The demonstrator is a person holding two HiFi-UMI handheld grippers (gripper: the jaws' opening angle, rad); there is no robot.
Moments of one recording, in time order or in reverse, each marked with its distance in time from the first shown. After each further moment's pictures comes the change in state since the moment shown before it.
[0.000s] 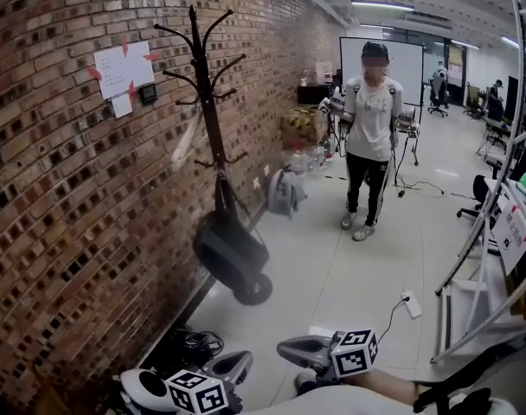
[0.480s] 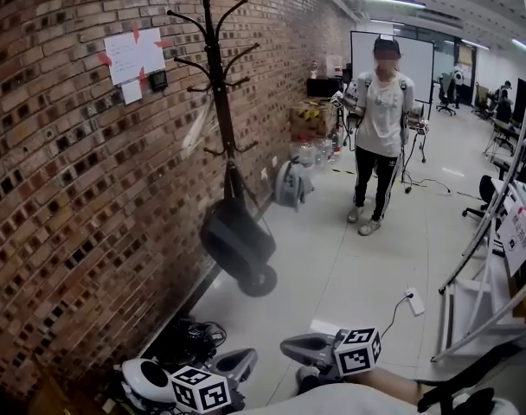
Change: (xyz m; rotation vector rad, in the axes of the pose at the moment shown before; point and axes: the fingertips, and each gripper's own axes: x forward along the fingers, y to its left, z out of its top) left arm -0.010 0.005 -0.014 -0.030 0.017 -0.002; right arm 0.010 0.004 -0.016 0.014 0.035 0.002
